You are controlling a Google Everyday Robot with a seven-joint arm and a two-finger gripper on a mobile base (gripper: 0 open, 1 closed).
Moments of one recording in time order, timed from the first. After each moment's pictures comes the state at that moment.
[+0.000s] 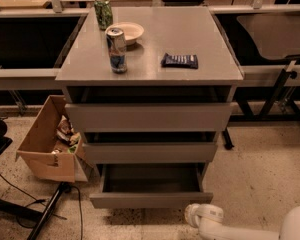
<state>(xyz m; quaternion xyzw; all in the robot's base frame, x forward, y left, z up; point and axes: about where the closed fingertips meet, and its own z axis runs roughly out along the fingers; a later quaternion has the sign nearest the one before) 0.527 -0.200 0.150 -0.60 0.76 -0.09 0.24</state>
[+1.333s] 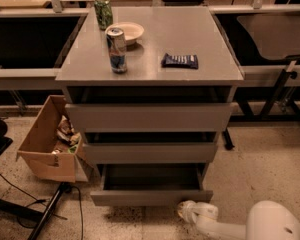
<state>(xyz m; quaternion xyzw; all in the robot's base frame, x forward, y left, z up) 0.577 -0.176 0.082 -0.63 0.72 -0.07 0.30</state>
